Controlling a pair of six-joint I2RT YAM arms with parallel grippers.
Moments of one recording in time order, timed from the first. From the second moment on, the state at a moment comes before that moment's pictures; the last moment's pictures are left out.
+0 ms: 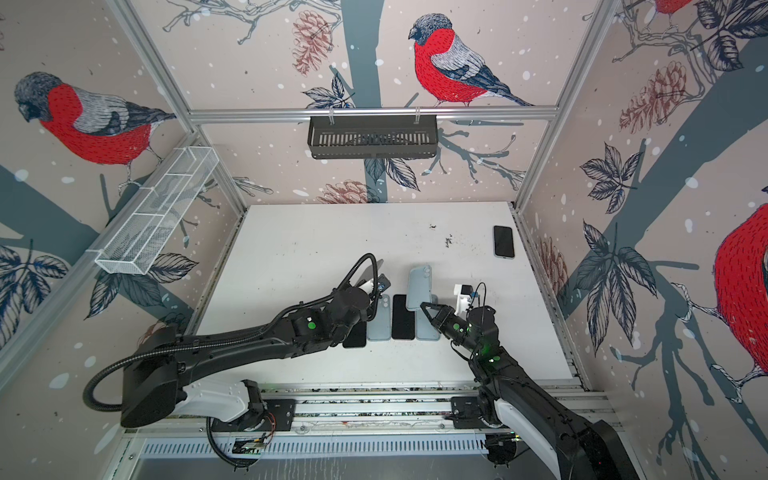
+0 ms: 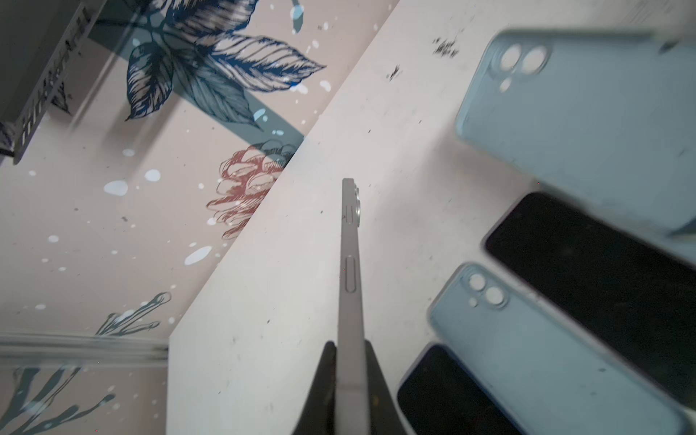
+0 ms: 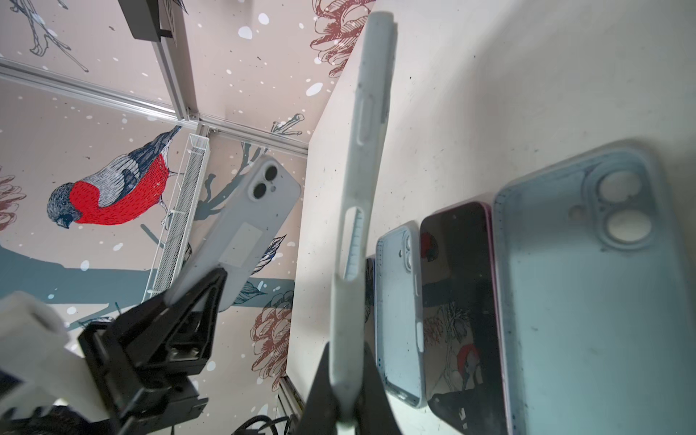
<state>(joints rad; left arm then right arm) -1.05 1.36 0.83 -0.06 -0.71 0.36 0.39 0.83 0.09 0.49 -0.44 1.13</state>
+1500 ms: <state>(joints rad) -0.87 1.75 0.77 0.20 -0.68 0.65 0.57 1.89 0.71 0.74 -0.46 1.26</state>
